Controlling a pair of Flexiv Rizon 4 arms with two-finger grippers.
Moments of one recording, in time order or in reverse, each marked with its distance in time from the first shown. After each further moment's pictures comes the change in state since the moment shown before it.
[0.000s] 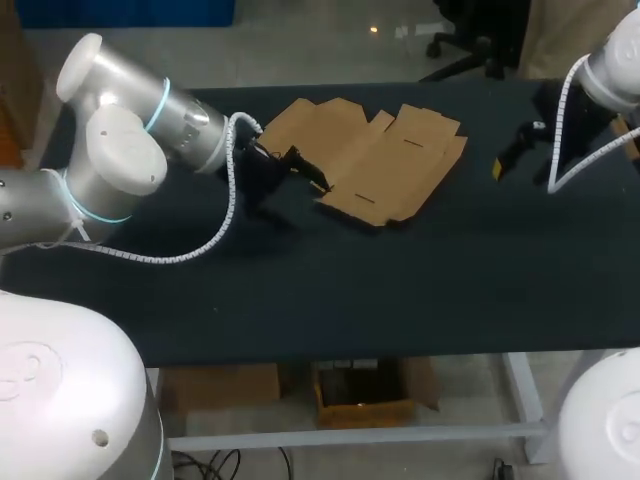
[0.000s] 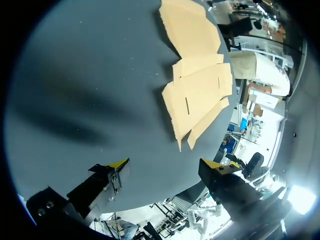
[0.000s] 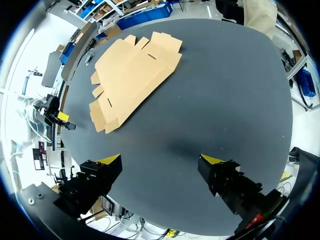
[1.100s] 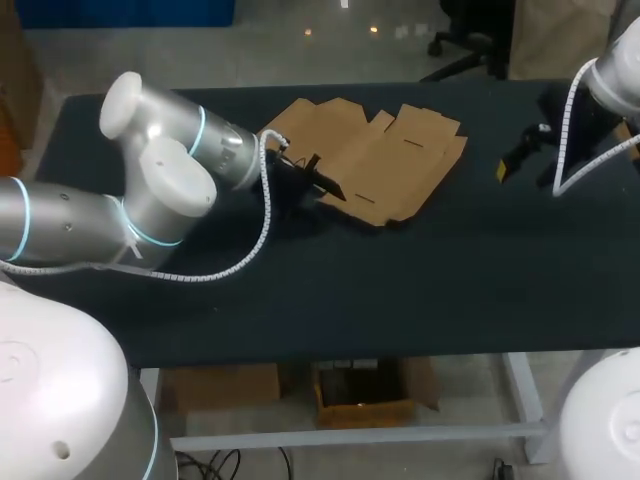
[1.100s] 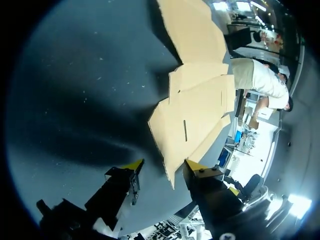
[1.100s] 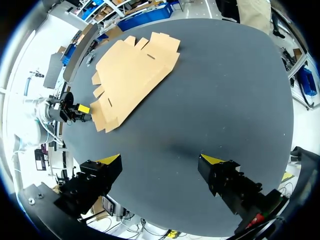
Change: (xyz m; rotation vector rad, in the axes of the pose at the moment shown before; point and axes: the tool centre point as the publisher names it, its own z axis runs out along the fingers) left arm 0.013 -0.045 0.063 0.104 0.072 -0.038; right arm -0.005 -0.003 -0.001 -0.012 0.020 0.003
